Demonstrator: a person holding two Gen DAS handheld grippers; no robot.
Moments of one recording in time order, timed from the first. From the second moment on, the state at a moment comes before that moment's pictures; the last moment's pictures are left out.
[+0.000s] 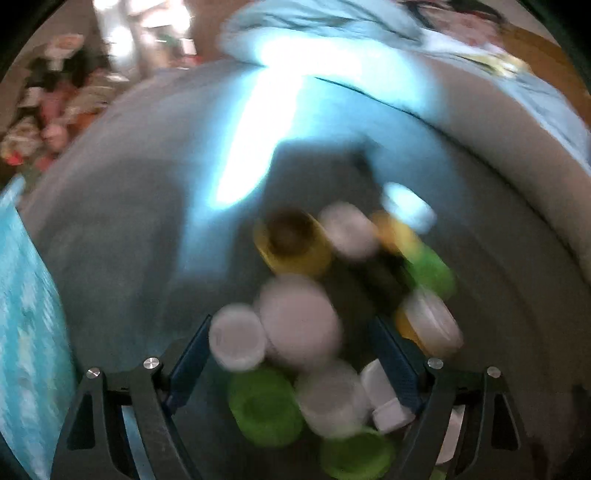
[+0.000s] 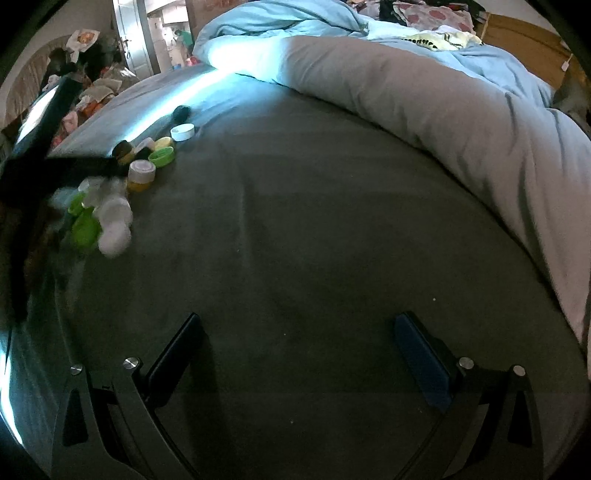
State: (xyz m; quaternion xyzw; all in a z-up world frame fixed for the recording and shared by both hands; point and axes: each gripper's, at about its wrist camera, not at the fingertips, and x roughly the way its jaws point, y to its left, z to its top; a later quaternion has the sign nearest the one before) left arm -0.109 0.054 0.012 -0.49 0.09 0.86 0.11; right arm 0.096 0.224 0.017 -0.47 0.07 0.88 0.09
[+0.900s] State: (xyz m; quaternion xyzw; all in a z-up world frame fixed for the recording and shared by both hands) left arm 0.039 0.033 0.026 -0.43 0.08 0.86 0.26; right arm 0.100 0.233 0.015 -0.46 0.06 0.88 0.06
